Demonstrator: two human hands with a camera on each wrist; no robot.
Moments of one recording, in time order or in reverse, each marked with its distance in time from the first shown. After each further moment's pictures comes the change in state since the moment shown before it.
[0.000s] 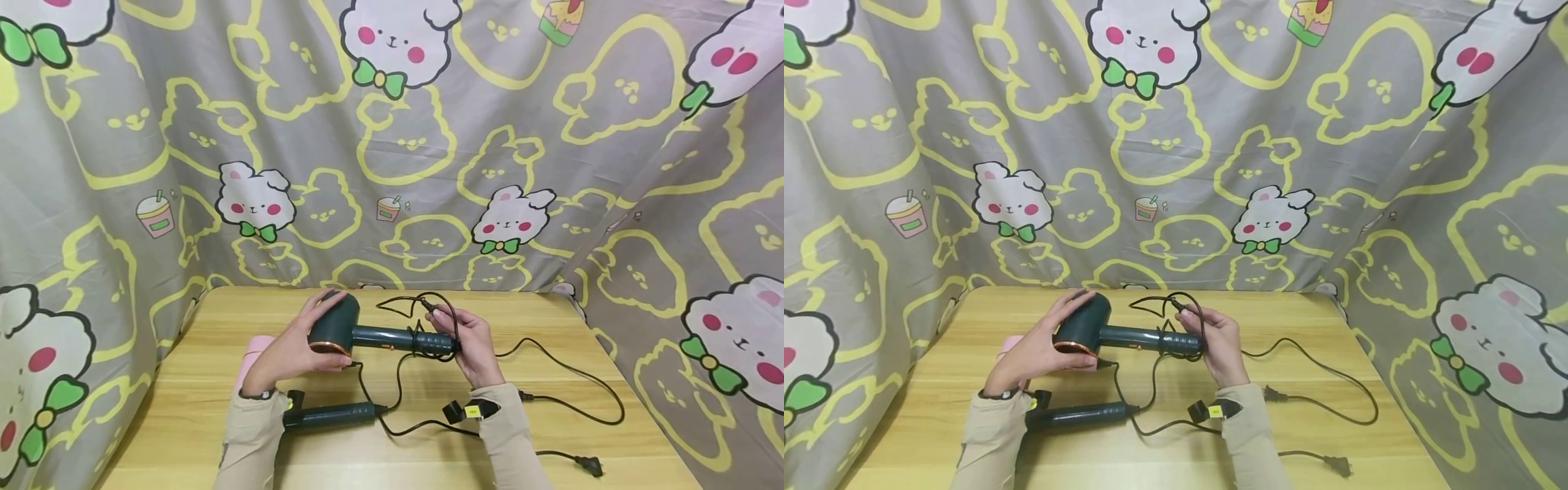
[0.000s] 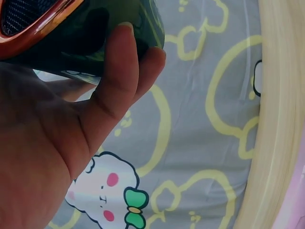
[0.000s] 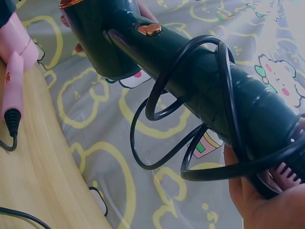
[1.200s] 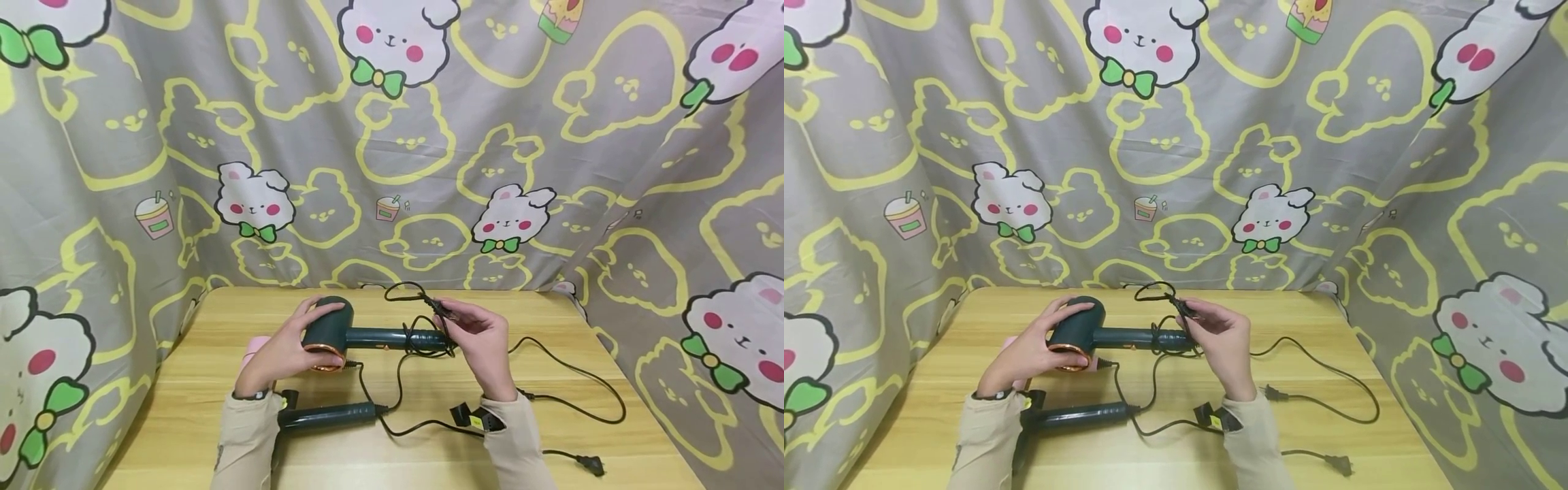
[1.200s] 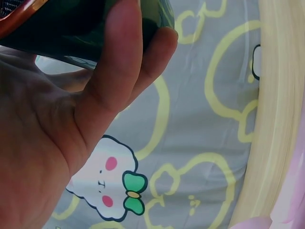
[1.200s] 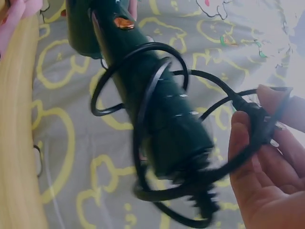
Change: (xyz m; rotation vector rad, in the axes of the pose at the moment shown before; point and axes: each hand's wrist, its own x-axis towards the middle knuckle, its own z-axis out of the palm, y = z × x) left_hand -0.007 -0.007 -0.006 -0.009 -0.018 -0.061; right_hand -0.034 -0.031 0.010 -0.328 -0.126 -0.447
